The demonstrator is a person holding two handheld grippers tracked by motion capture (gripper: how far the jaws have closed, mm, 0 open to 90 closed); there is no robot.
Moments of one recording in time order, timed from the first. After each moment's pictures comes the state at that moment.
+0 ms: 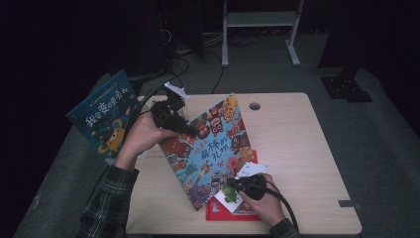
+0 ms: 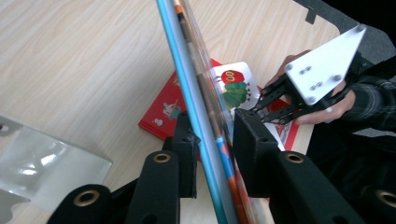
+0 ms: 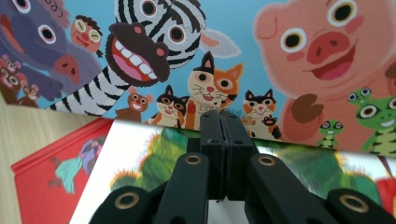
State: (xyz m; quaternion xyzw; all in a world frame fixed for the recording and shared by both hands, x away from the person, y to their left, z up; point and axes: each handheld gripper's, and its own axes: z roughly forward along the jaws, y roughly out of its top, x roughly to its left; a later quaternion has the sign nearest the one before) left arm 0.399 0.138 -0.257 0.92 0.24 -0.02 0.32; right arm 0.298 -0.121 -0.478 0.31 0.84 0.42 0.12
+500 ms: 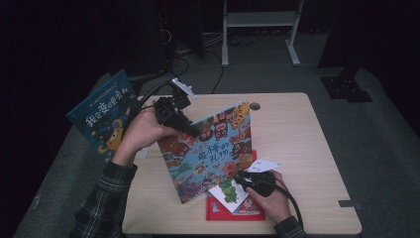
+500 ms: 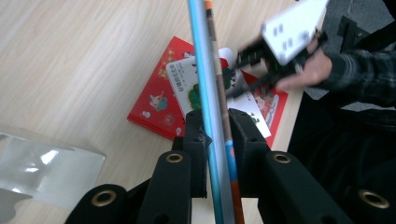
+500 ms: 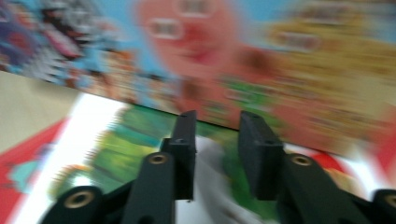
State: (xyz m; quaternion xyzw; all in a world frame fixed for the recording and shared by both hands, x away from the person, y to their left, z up) left arm 0.389 0.125 -0.236 0.94 0.21 -0.03 0.28; right arm 0.307 -0.152 -0.482 0.35 0.82 0.44 0.14
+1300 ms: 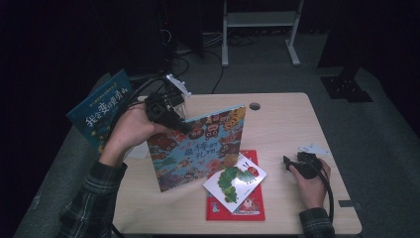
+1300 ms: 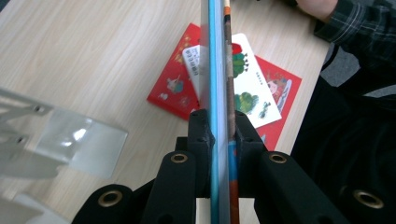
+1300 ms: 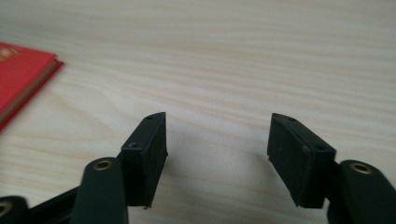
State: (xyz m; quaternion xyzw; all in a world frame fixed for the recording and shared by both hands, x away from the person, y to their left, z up) left arm 0.376 0.137 -0.211 0.95 0.21 0.01 0.25; right arm 0.355 -0.286 -0.501 0.56 0.70 0.34 0.26
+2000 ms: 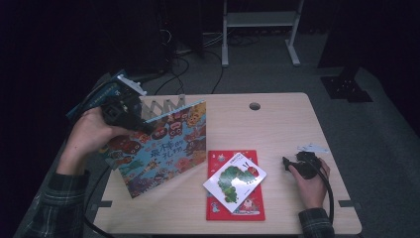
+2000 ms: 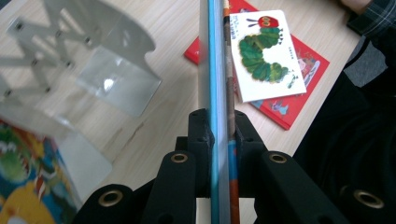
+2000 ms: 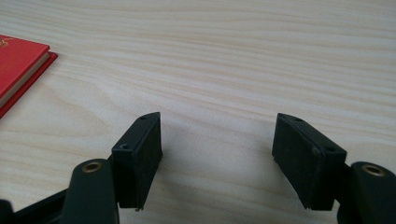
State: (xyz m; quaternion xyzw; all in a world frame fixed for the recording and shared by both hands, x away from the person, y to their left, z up) left arm 0.366 0.231 -0.207 0.92 0.29 0.03 0.25; right arm 0.358 -0.287 -0.502 0.57 0.71 0.33 0.25
